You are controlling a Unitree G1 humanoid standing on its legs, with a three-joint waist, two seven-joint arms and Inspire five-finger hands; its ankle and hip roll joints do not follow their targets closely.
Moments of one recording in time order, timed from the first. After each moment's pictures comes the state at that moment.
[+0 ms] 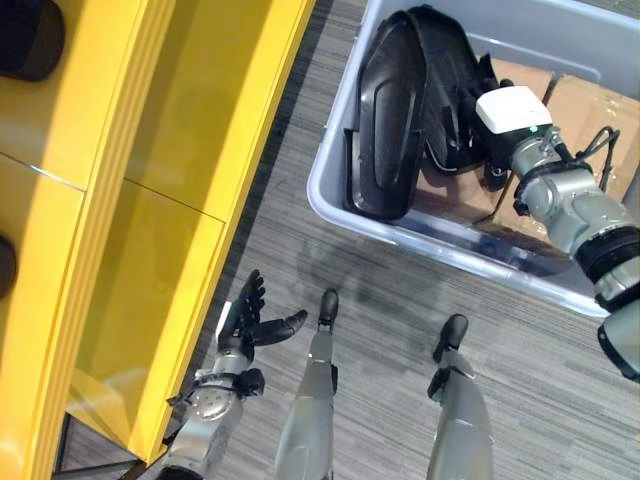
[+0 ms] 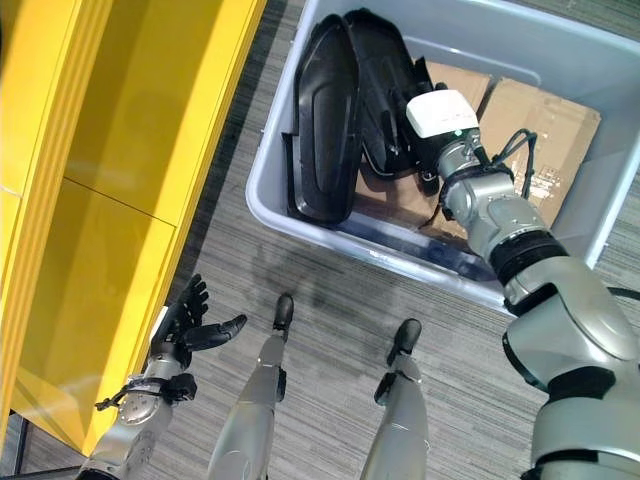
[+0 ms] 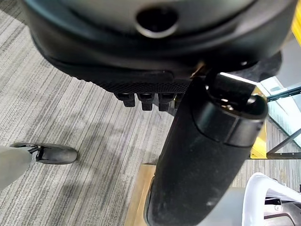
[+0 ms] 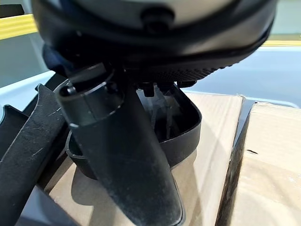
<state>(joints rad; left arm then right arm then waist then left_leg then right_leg) 0.04 0.41 -0.23 0.21 -0.47 -0.18 0.19 -1.26 -0.80 0.90 0.92 -0.48 -0.06 -0.20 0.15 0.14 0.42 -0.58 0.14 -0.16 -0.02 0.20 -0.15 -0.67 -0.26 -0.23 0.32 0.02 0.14</state>
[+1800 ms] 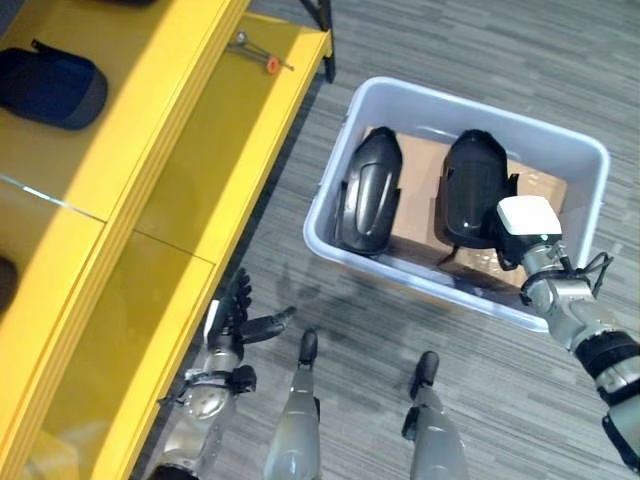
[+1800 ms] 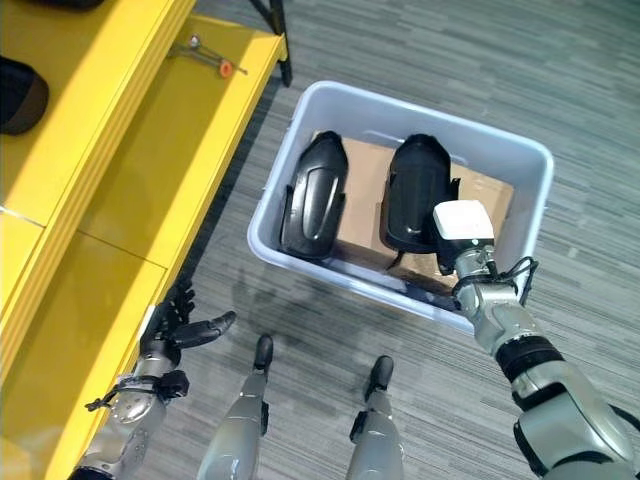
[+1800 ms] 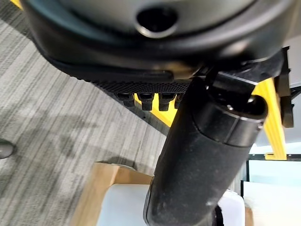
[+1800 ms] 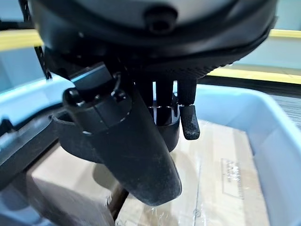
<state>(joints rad) 0.06 0.43 -0.15 0.23 -0.46 -0.18 0.22 -0.58 -0.82 0.49 0.56 -0.59 0.03 -0.30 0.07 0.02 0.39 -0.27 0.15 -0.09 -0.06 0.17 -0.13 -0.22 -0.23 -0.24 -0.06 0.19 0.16</state>
